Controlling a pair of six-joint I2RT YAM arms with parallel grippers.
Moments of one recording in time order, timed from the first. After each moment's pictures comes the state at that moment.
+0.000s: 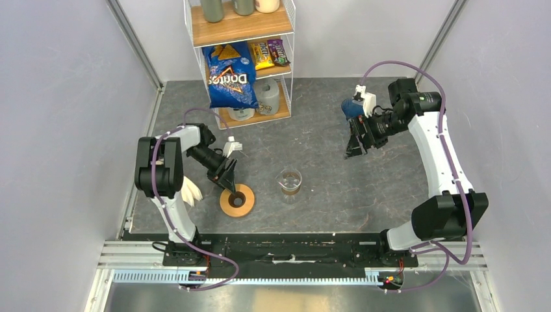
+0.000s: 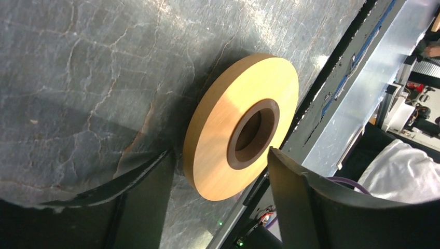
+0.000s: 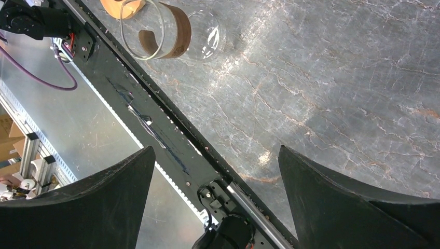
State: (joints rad) left arm -0.04 1.90 1.15 -1.14 0.70 0.73; right arm 0.04 1.49 1.58 -1.39 -0.71 -0.42
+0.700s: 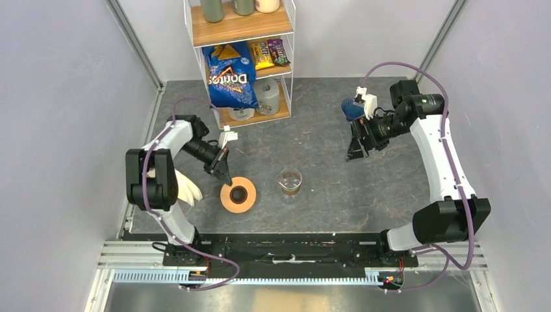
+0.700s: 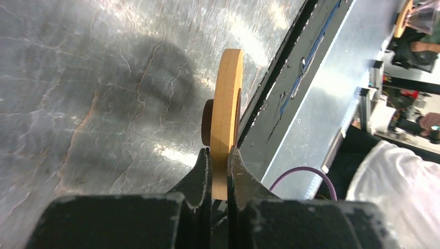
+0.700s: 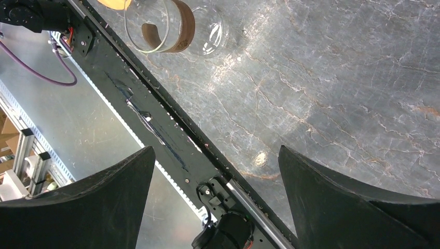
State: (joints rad) left arm -0.02 1.79 1.20 -1.32 0.81 0.78; right arm 0.04 1.46 1.57 -1.40 -0.71 -0.45
